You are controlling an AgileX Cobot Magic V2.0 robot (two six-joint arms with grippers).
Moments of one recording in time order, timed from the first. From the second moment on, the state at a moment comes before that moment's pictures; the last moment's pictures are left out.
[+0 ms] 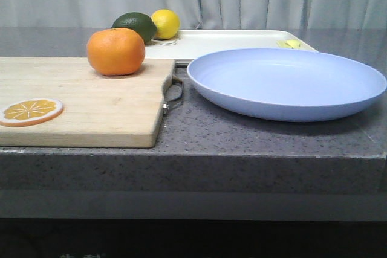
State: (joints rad) left arm -0.03 0.00 0.00 -0.10 0.05 0.09; right arm 0.00 -0.01 0.03 0.03 0.08 0.07
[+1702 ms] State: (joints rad) left arm -0.03 0.20 -0.69 -0.17 0.49 0.09; right arm 0.00 0.24 -0.61 -0.04 0.42 0.07
